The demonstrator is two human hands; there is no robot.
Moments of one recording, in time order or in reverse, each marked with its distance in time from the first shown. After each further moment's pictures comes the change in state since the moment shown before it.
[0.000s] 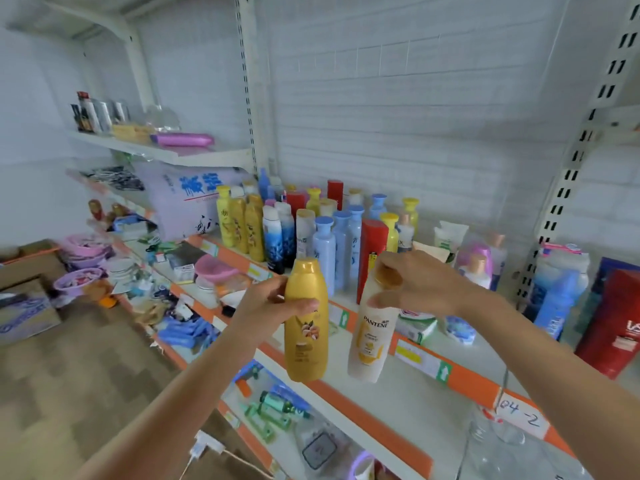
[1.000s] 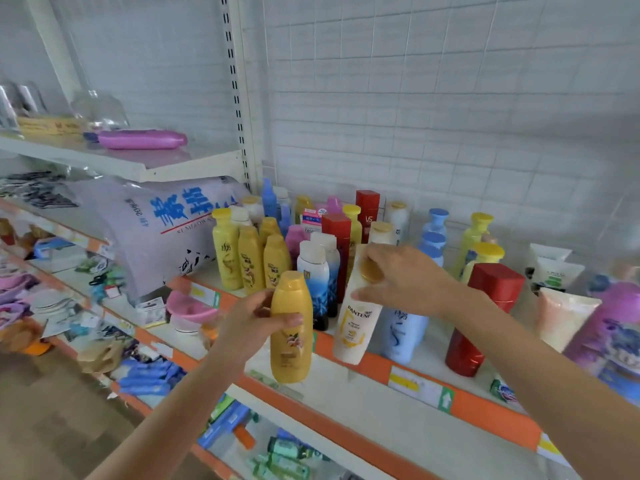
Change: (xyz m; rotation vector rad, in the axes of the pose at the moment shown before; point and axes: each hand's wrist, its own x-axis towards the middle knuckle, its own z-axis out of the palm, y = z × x) left_hand 0.223 -0.089 -0.150 0.024 -0.114 -0.069; right_hand 0.246 -0.053 0.060 -0.187 0.103 0.160
